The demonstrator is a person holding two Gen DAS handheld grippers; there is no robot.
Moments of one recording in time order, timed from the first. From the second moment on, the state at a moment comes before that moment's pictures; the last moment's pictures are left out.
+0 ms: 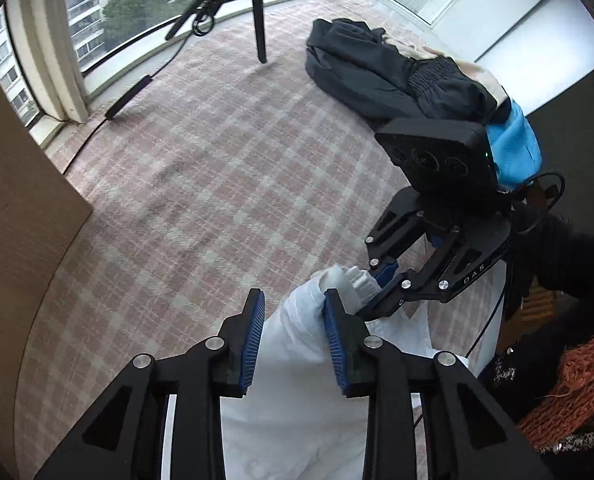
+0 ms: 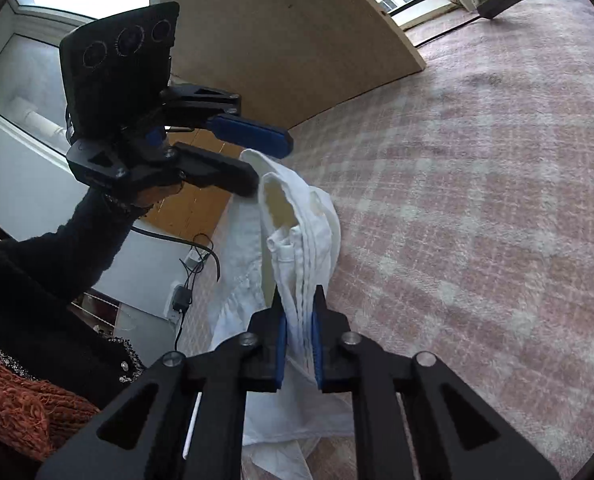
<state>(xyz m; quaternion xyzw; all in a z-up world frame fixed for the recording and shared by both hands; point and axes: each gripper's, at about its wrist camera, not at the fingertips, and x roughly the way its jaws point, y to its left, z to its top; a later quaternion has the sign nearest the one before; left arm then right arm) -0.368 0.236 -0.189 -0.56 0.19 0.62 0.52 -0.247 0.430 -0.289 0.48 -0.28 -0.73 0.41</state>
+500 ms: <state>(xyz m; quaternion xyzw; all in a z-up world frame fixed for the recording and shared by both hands) -0.312 0.263 -0.265 -0.57 0.18 0.59 0.55 -0.184 0.445 -0.288 0.54 -0.25 -0.76 0.25</state>
